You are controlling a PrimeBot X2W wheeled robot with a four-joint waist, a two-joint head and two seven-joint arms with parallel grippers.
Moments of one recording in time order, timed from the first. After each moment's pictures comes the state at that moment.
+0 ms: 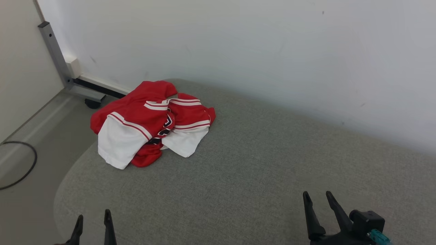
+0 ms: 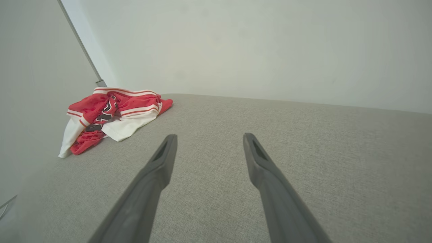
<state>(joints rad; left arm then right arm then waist) 0.02 0.16 -0.07 0.26 -0.33 0.06 -0.23 -0.04 -0.05 0.04 0.35 0.25 0.13 -0.19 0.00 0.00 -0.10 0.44</state>
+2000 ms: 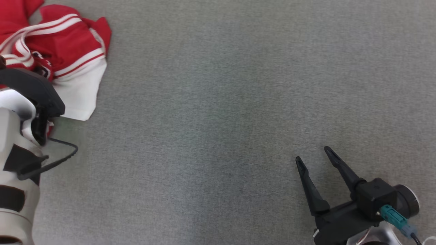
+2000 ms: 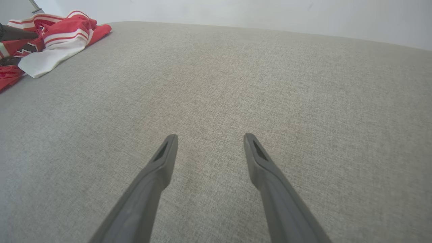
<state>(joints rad) -1.10 0.32 -0.11 1.17 -0.47 -0.05 0.08 0.02 -0.15 0.14 -0.30 0.06 0.13 0.19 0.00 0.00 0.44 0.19</state>
